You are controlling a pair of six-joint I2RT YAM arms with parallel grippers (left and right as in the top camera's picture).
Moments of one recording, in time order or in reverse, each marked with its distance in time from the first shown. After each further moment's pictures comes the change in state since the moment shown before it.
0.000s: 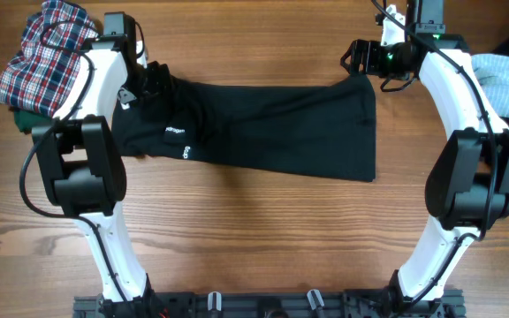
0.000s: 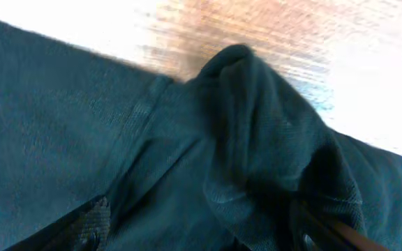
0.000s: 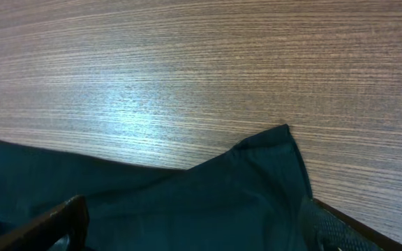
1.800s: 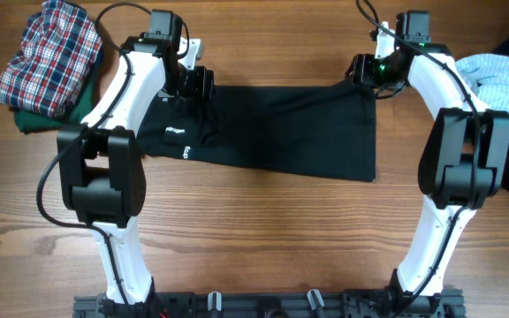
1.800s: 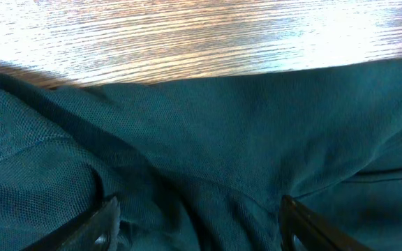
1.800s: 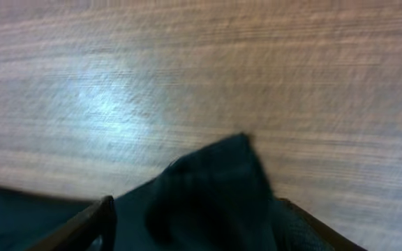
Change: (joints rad) left arm -0.182 -0.074 -0.045 0.023 0.118 0.202; right arm -0.014 0.165 0.000 0.099 0.074 -0.013
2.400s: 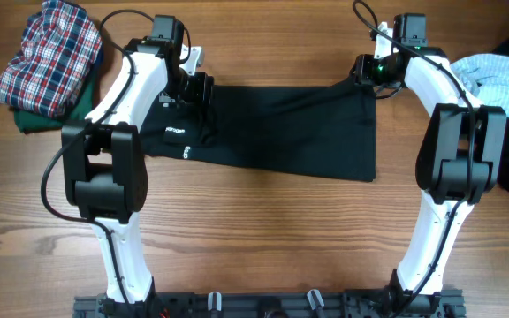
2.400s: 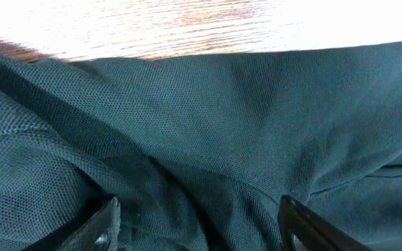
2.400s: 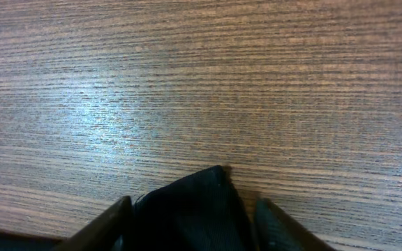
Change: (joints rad) left arm 0.000 0.033 0.000 -0.030 -0.004 0.000; right arm 0.000 0.043 0.000 0.075 0.036 -0.011
